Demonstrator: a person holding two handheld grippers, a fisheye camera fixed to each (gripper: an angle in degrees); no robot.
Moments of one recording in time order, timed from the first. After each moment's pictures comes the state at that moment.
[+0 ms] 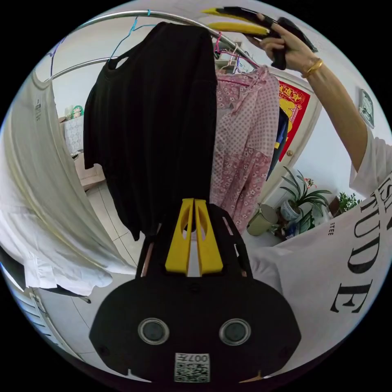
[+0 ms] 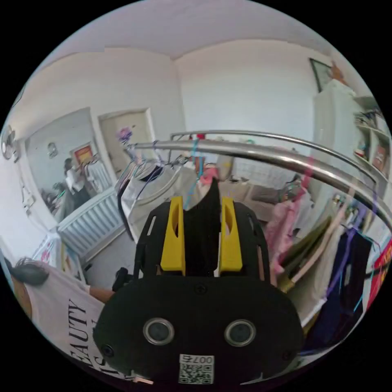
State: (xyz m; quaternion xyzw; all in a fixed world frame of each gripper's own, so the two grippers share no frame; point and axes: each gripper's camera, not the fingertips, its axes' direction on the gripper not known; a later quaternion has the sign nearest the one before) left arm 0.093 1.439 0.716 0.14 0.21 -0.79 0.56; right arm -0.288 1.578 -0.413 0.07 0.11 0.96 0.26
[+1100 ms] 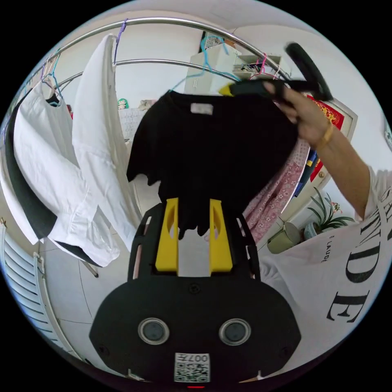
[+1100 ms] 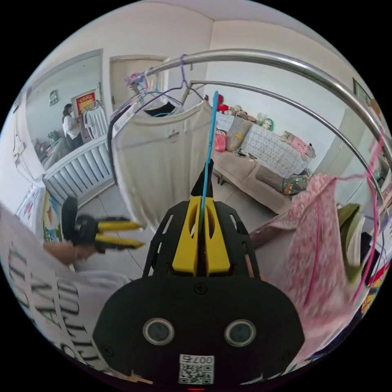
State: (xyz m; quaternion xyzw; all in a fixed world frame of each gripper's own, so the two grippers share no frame) left arm 0.115 1.427 0.634 0.04 0.14 -0.85 0.51; right arm -0.156 1.530 -0.209 -0.01 0.04 0.93 0.36
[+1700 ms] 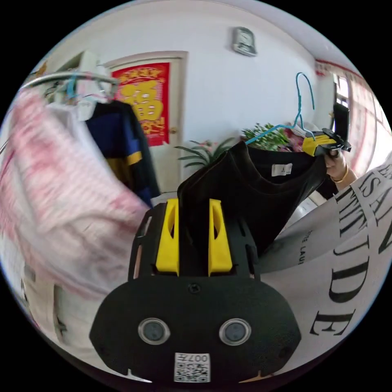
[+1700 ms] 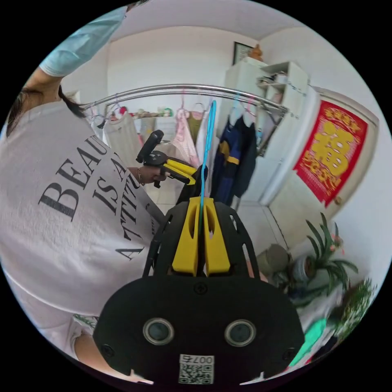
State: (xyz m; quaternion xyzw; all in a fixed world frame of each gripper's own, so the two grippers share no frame) left arm -0.142 1.125 0.609 0.41 0.32 -0.46 0.72; right arm -0.220 1.081 -0.397 -0.23 0.12 0.96 0.05
